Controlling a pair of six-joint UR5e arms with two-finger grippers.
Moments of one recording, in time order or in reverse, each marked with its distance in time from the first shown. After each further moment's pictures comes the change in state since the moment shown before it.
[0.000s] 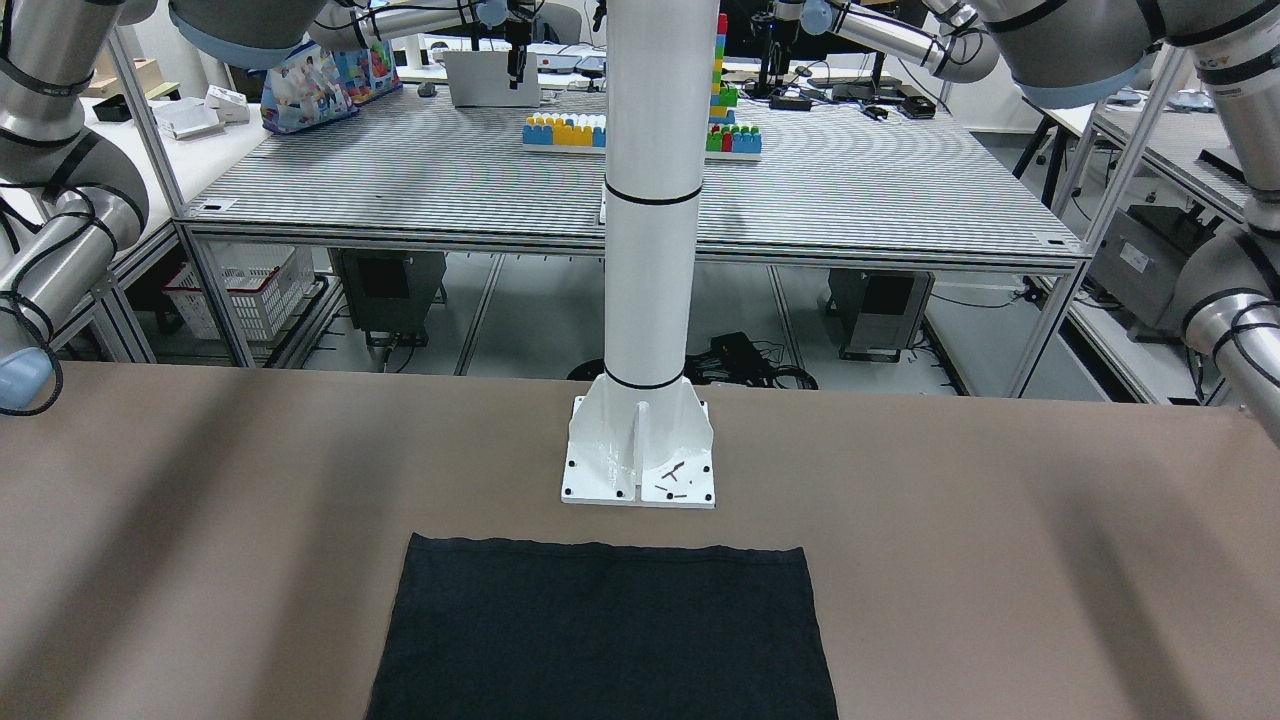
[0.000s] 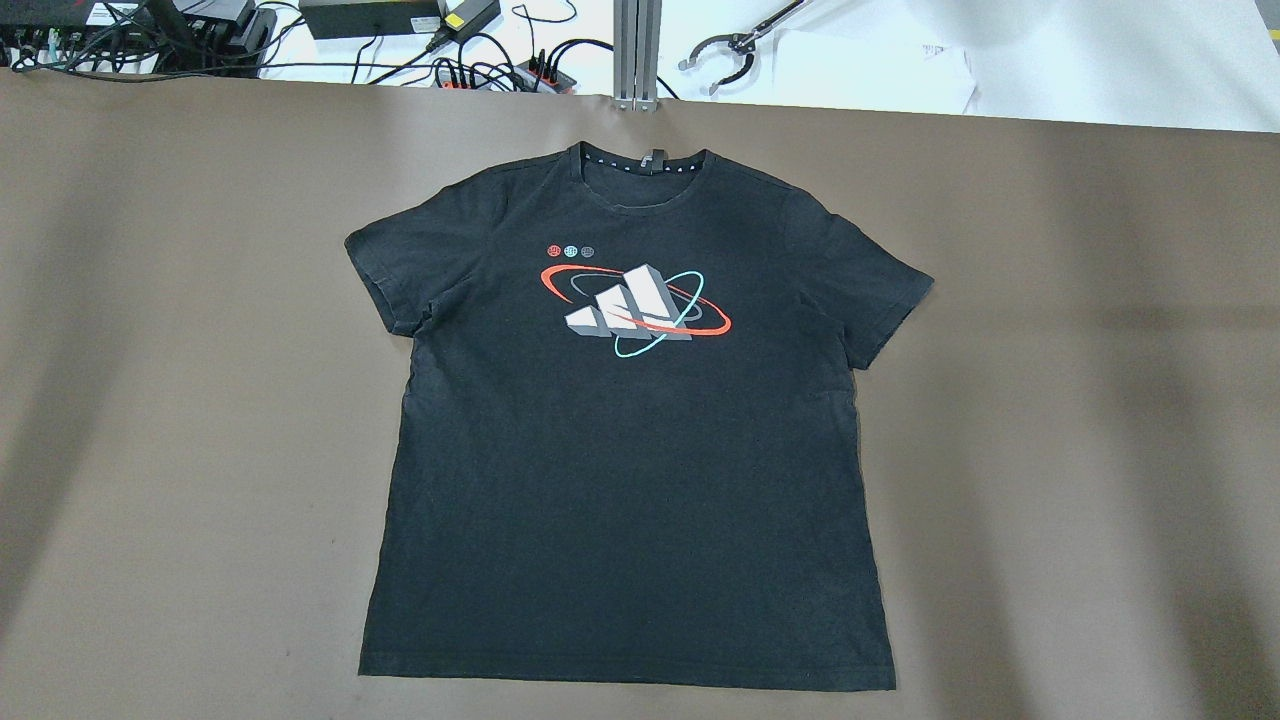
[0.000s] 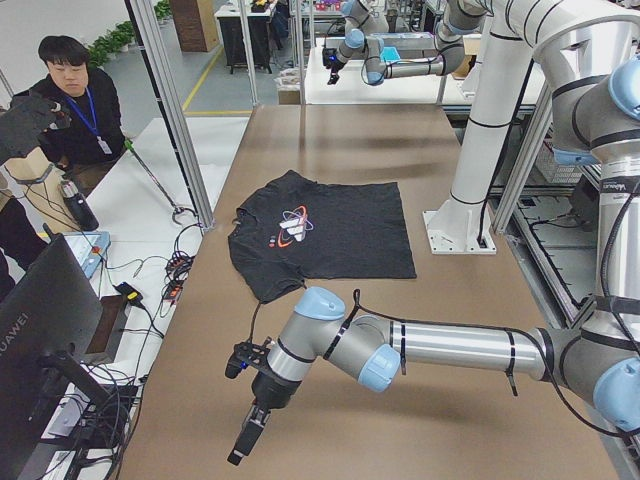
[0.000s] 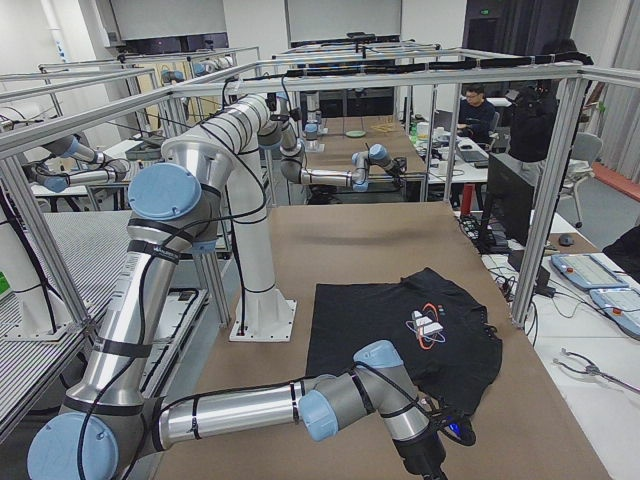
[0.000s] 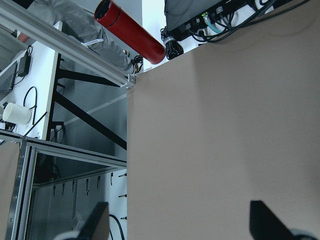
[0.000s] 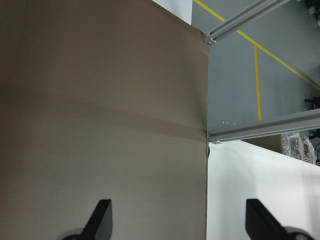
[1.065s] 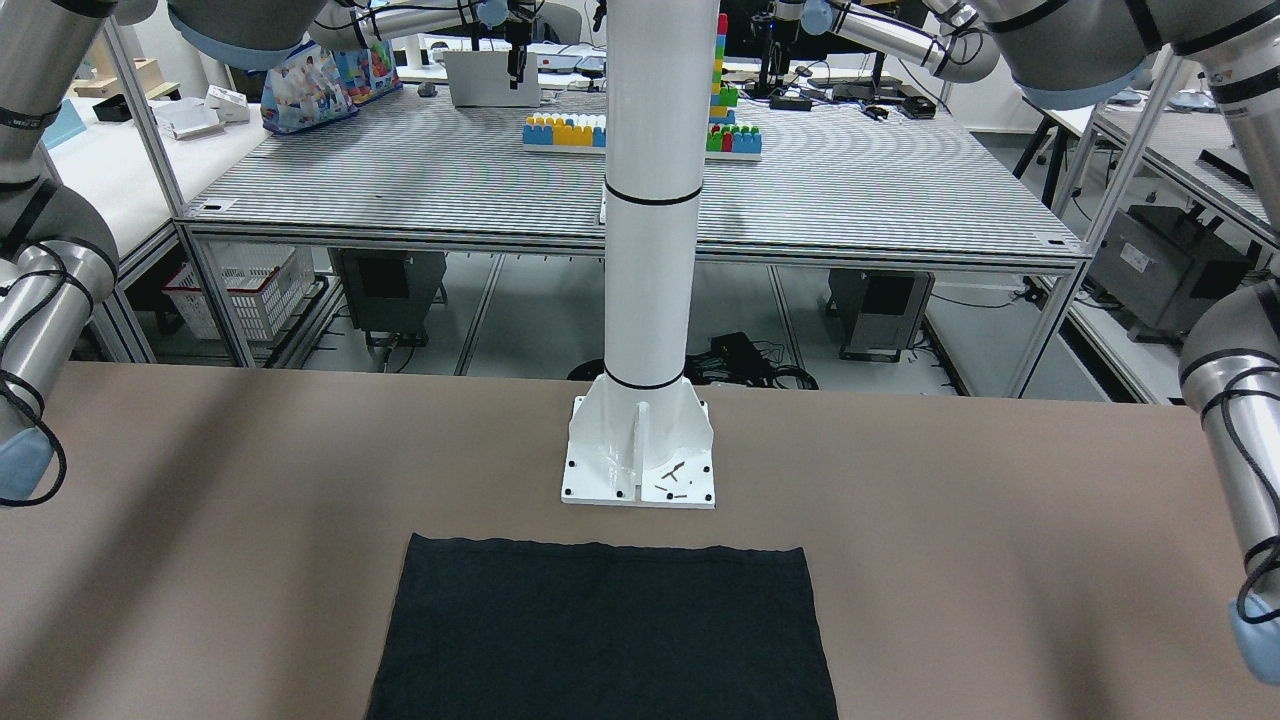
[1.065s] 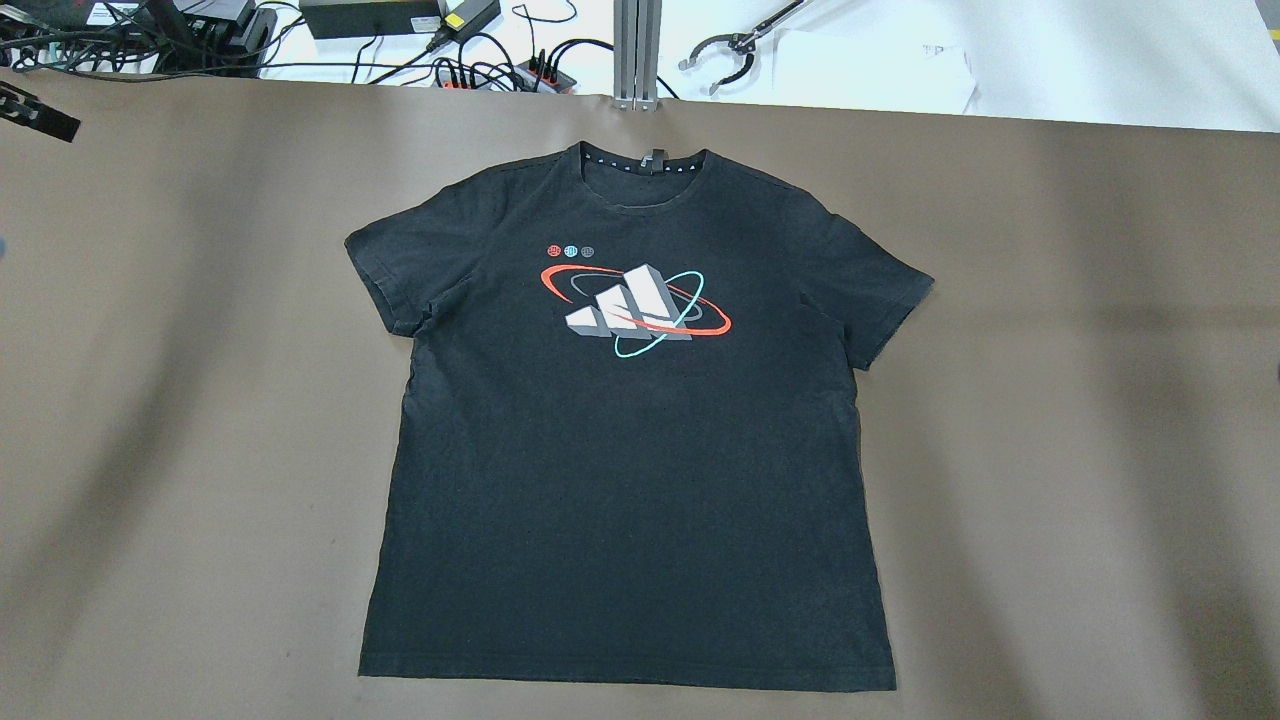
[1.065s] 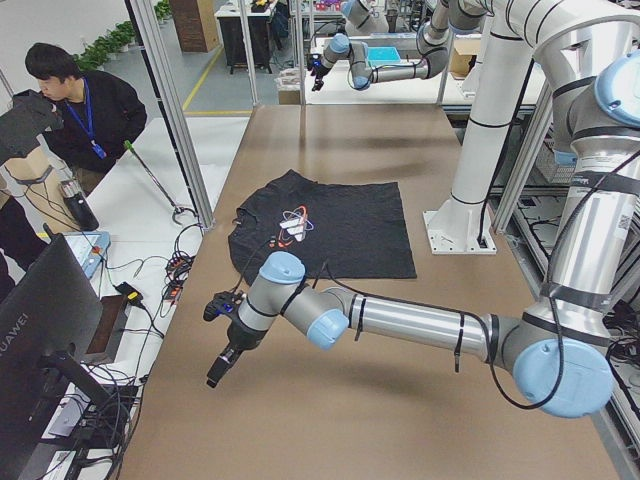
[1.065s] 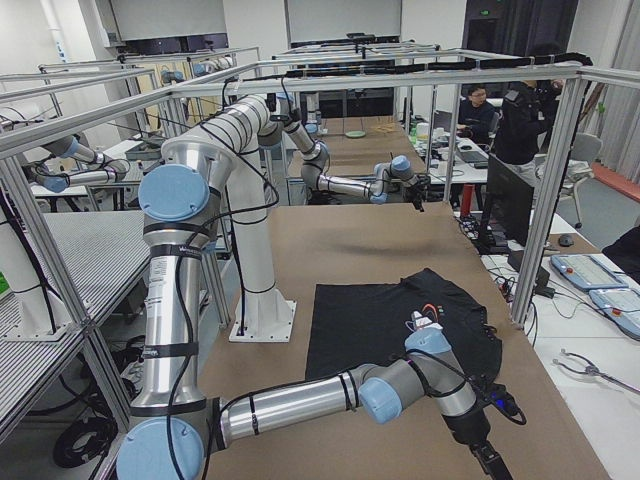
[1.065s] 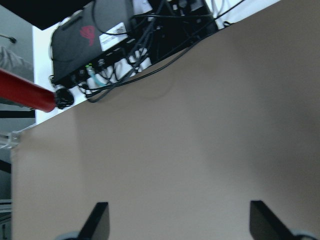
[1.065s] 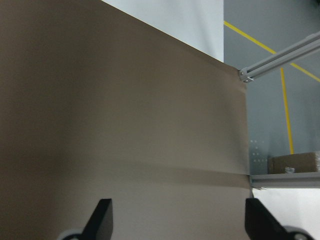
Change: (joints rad) left arm 0.168 -0.295 0.186 0.002 -0.221 -0.103; right arm -0.102 0.268 -0.193 -0.003 0.072 0.154
